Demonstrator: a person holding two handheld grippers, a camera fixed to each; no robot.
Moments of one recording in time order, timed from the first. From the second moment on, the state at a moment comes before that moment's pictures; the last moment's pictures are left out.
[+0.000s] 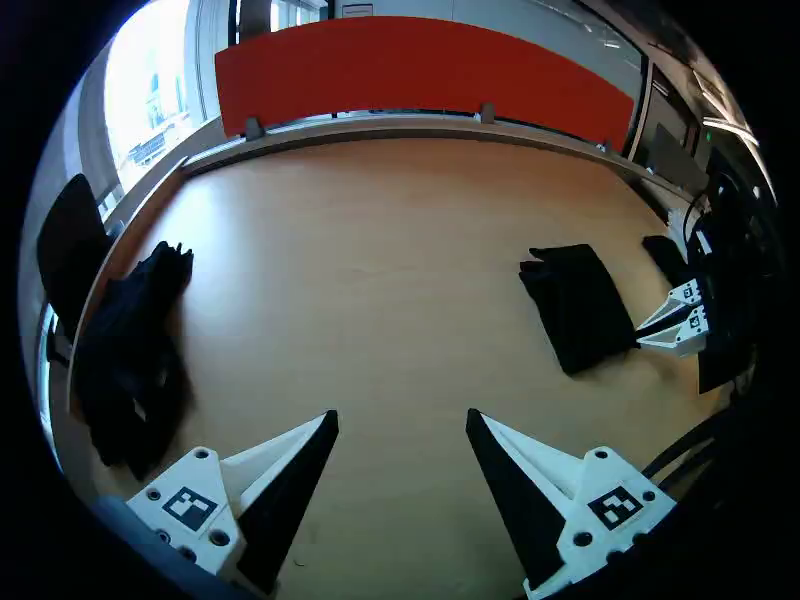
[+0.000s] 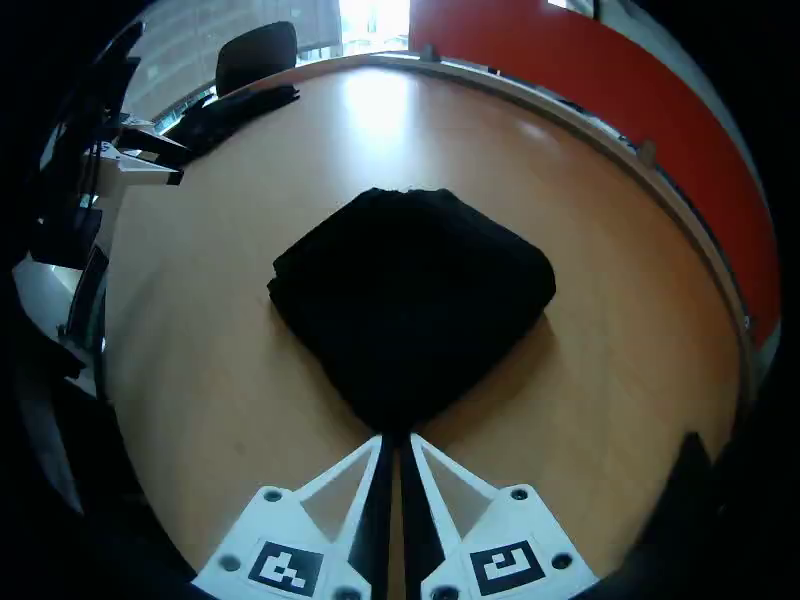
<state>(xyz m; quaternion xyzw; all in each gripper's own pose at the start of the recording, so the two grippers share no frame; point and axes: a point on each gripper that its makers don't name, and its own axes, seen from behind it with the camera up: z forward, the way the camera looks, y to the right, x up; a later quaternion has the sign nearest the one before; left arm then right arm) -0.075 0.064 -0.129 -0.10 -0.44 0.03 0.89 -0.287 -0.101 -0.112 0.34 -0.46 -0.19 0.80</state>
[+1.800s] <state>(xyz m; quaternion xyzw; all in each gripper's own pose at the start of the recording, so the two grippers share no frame) -0.049 0.073 -0.113 -0.11 -0.41 0.04 0.90 -0.082 -0.087 0.020 0.30 -0.29 -0.20 0.89</state>
